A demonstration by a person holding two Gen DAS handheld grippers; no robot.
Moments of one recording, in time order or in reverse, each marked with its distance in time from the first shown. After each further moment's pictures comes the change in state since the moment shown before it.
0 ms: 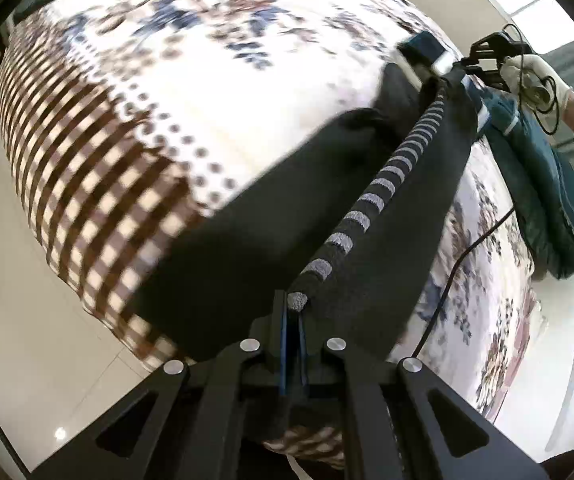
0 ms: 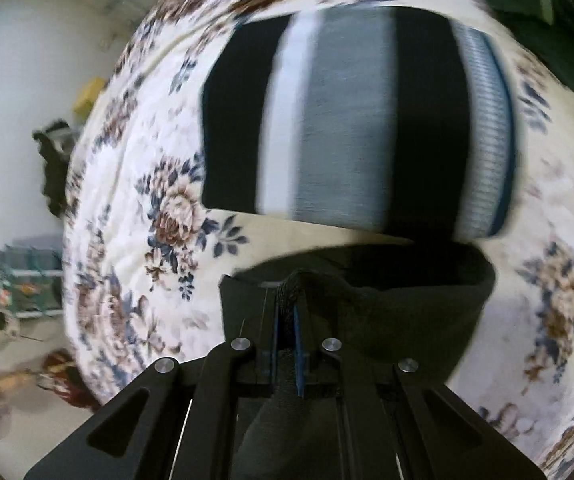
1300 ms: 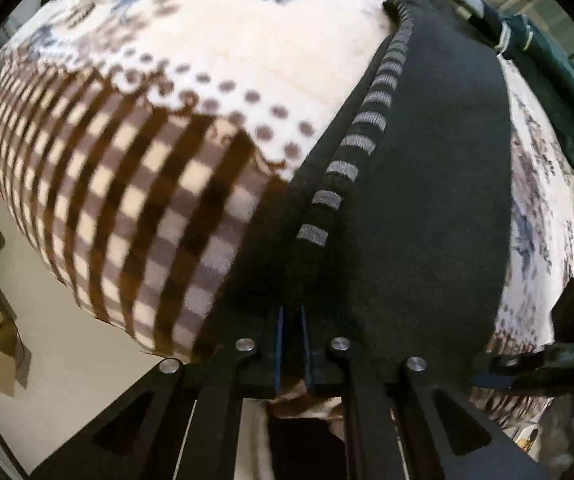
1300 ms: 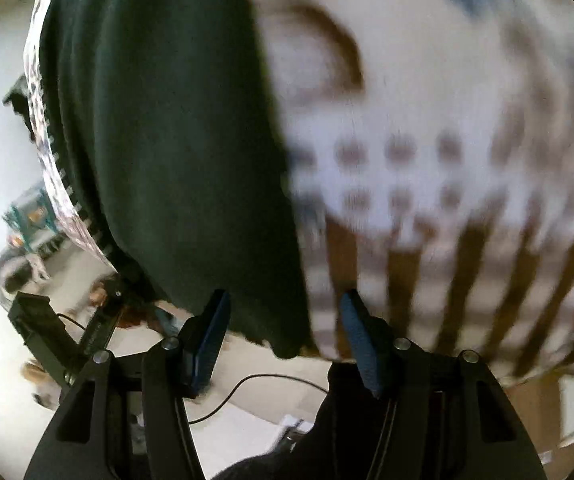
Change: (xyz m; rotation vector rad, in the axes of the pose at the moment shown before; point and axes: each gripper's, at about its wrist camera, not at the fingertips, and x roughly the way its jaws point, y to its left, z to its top) left arm 0.044 0.039 0.003 0.251 0.125 0.151; right arm 0.104 -0.138 -0.596 0.395 0.415 0.304
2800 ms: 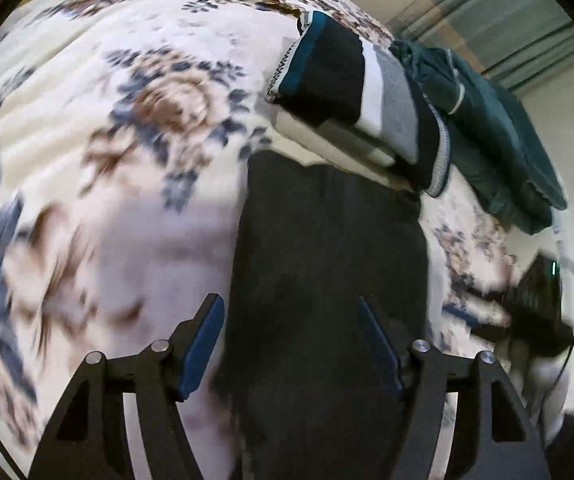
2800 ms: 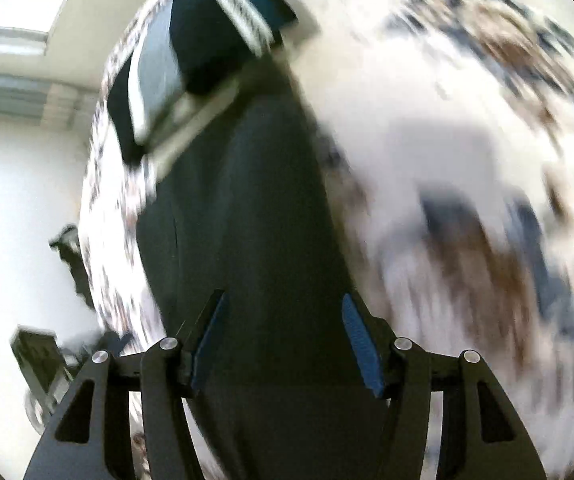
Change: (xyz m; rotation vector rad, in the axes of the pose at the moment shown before) left arm 0.049 -0.115 0.375 0.236 -0.060 -0.321; right arm -0.269 0.100 0.292 0.005 -0.609 0.088
